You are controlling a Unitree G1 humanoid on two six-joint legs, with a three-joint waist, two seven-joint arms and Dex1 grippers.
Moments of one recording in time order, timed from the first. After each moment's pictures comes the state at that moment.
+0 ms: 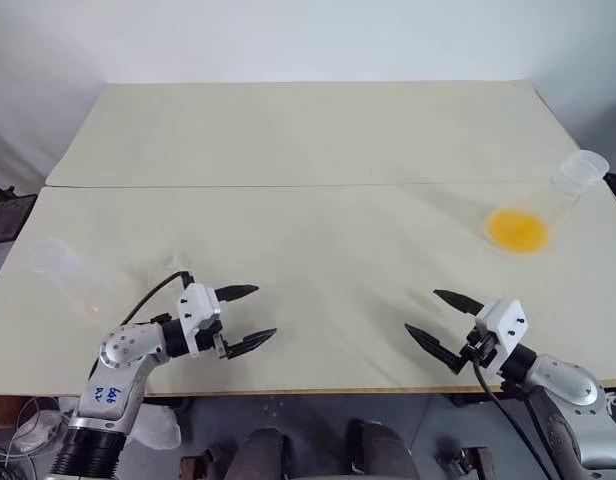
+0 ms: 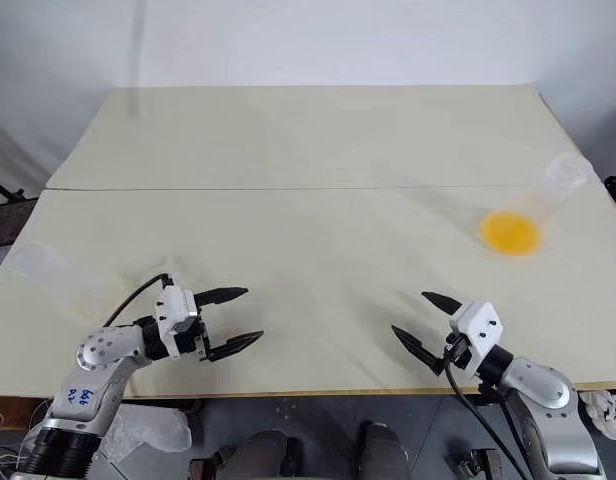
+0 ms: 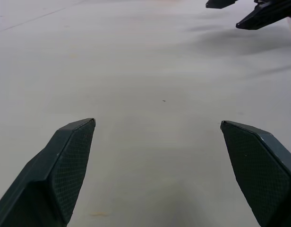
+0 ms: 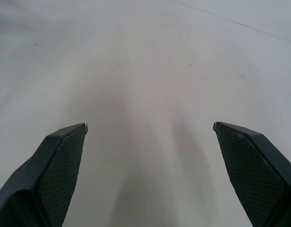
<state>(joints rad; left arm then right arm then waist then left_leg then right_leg) -0.07 0.55 0.02 -0.06 -0.34 0.00 -0.95 0.16 -0.58 -0.16 -0.19 0.37 -0.02 0.81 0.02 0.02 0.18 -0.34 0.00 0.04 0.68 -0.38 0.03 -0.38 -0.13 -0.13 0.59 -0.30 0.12</state>
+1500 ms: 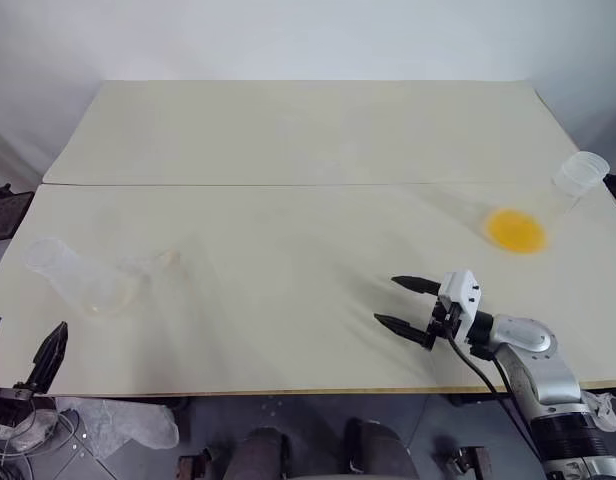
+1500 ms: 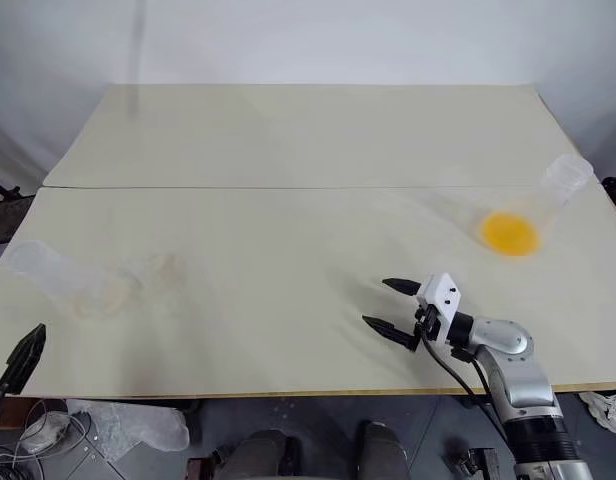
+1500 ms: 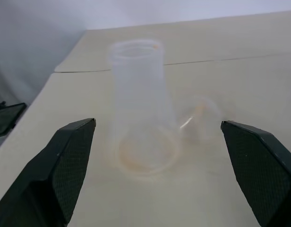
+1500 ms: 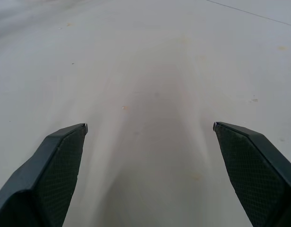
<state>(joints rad) 0.55 0.42 0.88 -0.40 -0.67 0.12 -0.53 -0.15 -0.56 -0.02 0.06 0.37 0.02 1.03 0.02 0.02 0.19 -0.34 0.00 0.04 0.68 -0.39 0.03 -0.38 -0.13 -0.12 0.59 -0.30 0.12</state>
